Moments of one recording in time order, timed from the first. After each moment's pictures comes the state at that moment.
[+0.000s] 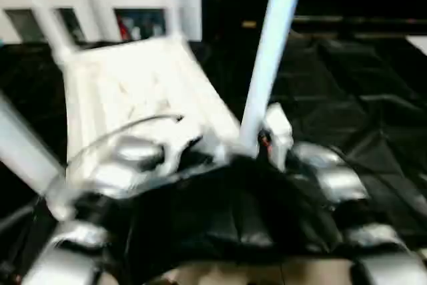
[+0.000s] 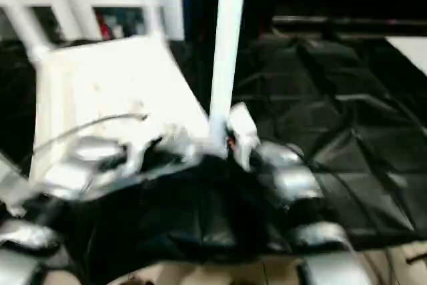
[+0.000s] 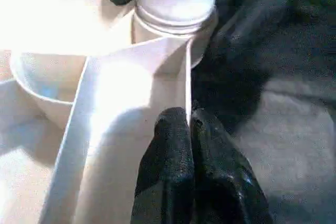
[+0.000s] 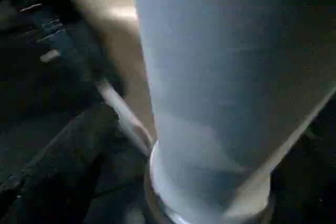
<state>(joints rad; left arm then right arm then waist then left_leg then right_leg) -0.55 0.36 -0.22 0.47 0.00 0.24 -1.23 -0.53 -0.26 0.15 0.59 0.08 0.14 1.12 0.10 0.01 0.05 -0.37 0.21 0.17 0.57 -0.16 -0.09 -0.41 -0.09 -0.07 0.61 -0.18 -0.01</state>
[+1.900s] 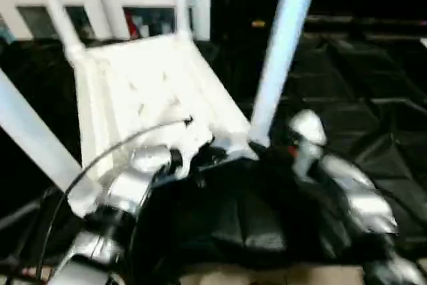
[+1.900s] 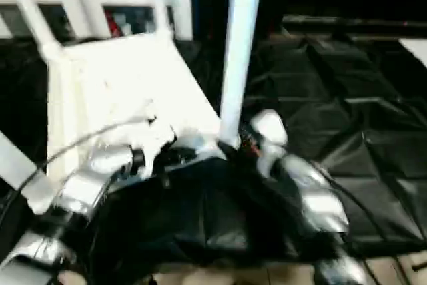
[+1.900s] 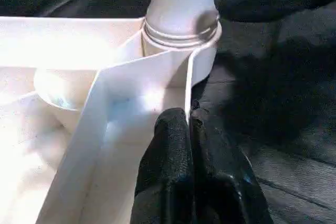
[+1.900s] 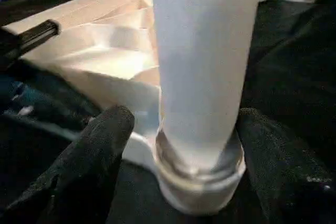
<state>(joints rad) -0.46 0.21 -0.21 0.40 0.02 0.17 -0.90 -0.28 -0.27 -0.01 0.27 0.20 0.17 0.84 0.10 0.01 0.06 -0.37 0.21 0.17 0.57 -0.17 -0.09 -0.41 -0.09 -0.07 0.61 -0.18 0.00</state>
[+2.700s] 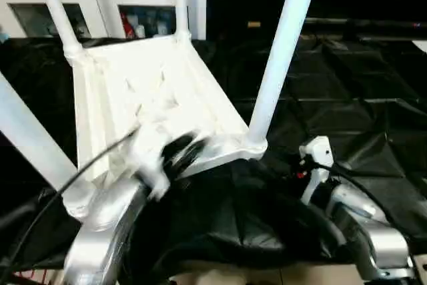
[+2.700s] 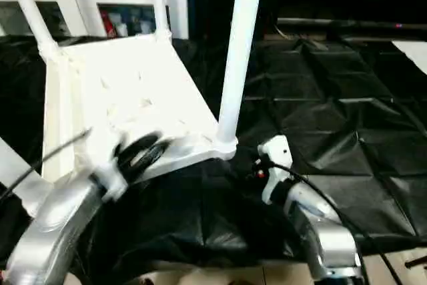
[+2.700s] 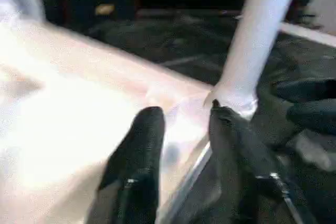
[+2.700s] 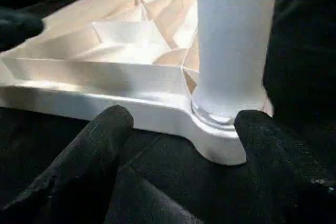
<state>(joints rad) 0.10 0.13 0.02 -0.31 -0.18 0.30 -0.58 -0.05 -0.23 0.00 -0.05 0.26 0.34 0.67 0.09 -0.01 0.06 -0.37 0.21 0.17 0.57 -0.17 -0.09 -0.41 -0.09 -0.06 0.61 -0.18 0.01</state>
